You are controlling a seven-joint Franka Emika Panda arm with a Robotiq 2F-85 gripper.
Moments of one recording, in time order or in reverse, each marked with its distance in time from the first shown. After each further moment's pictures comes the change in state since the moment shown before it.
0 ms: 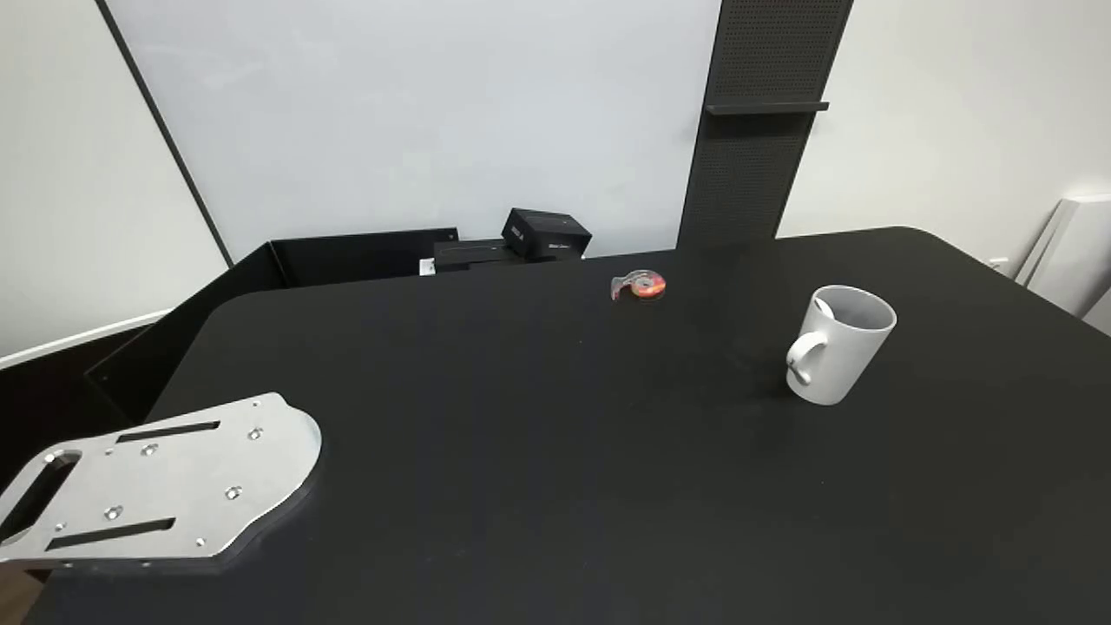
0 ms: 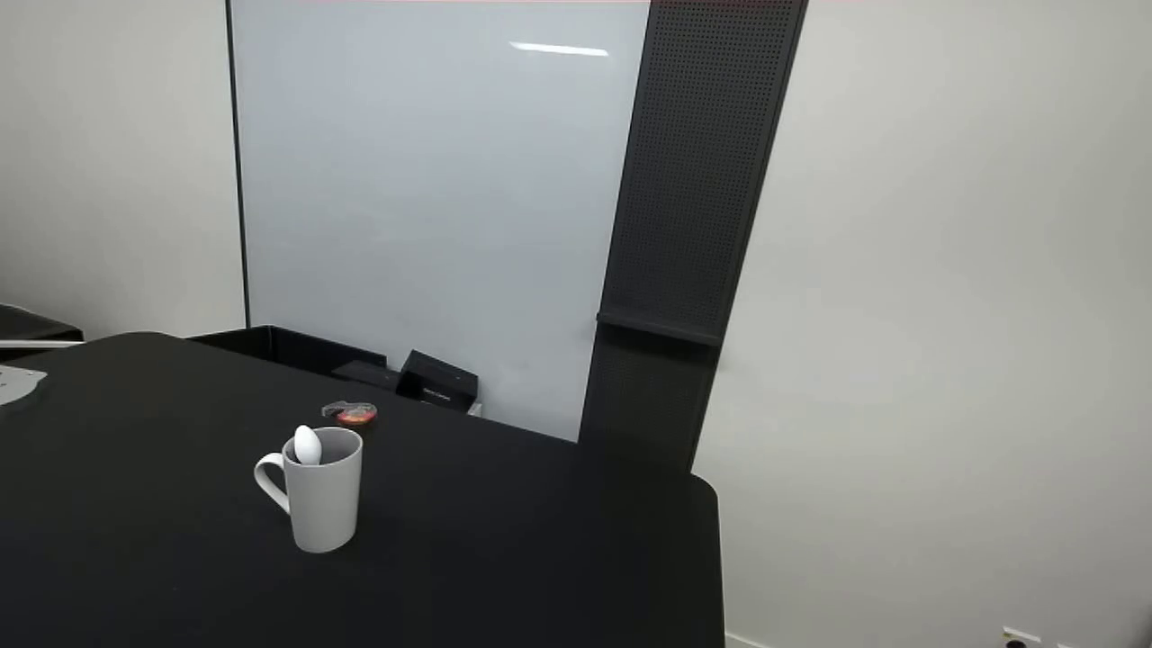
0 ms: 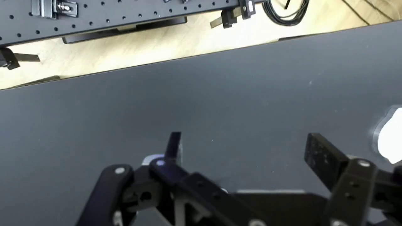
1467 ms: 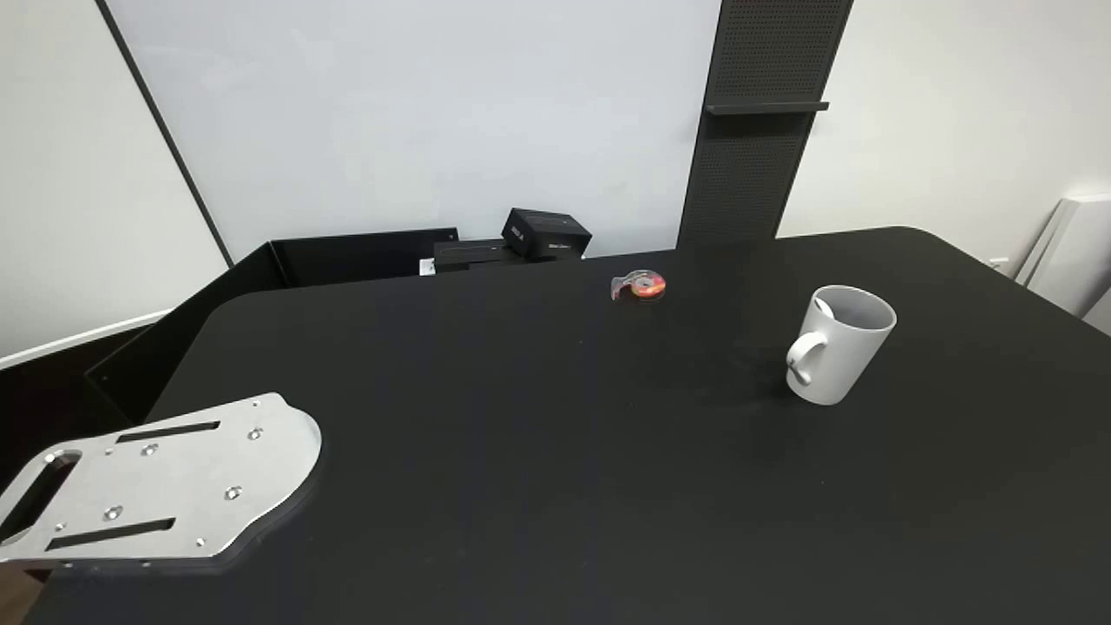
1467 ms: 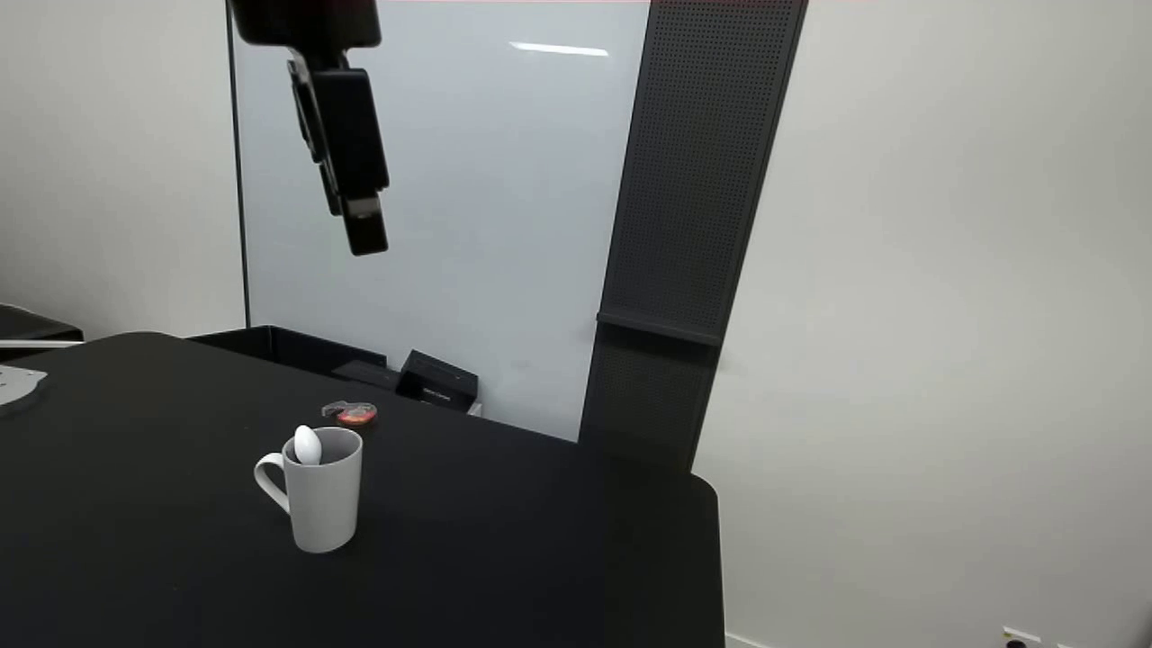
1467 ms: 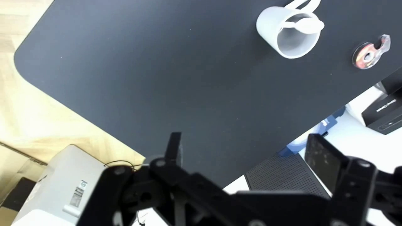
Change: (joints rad) arm -0.274 0.359 0.080 0.249 -0.231 0.407 0.439
